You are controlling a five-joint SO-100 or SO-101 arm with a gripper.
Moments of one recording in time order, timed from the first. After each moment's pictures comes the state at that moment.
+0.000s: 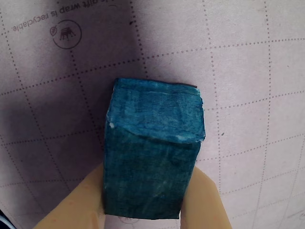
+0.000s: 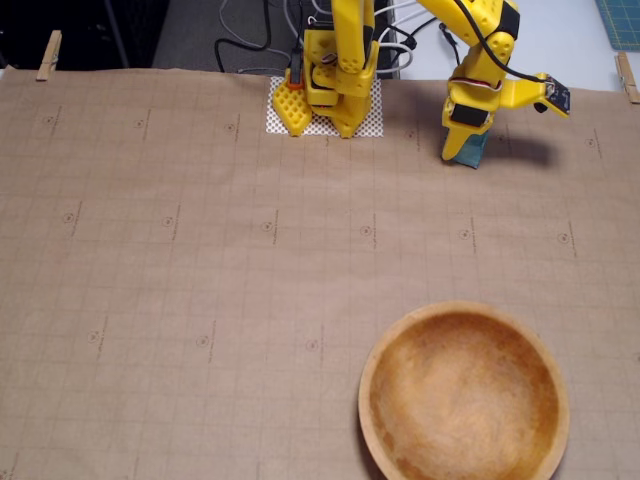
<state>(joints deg) -78.9 100.7 132.4 63.7 91.7</state>
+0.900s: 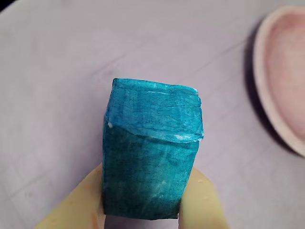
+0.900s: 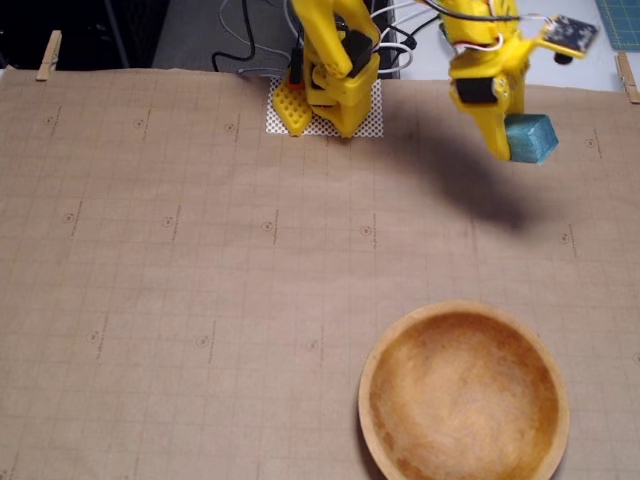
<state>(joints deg) -54.1 133.8 122.0 63.8 91.7</state>
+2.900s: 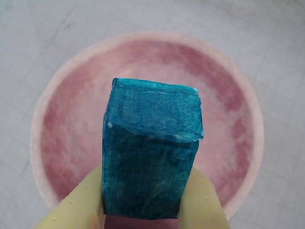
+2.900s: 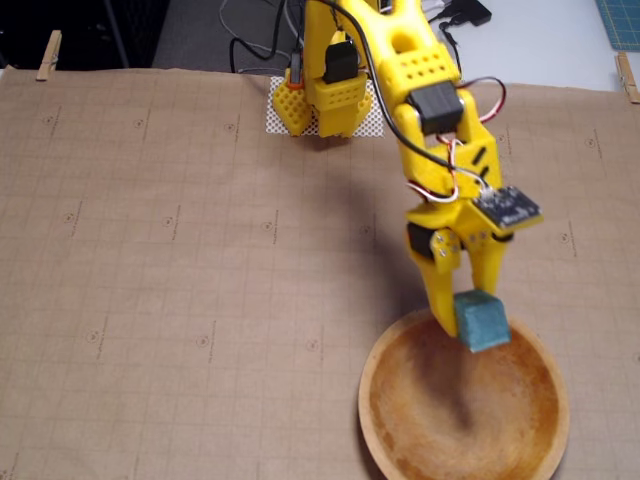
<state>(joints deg) -24.2 86.3 95.4 38.1 89.2</state>
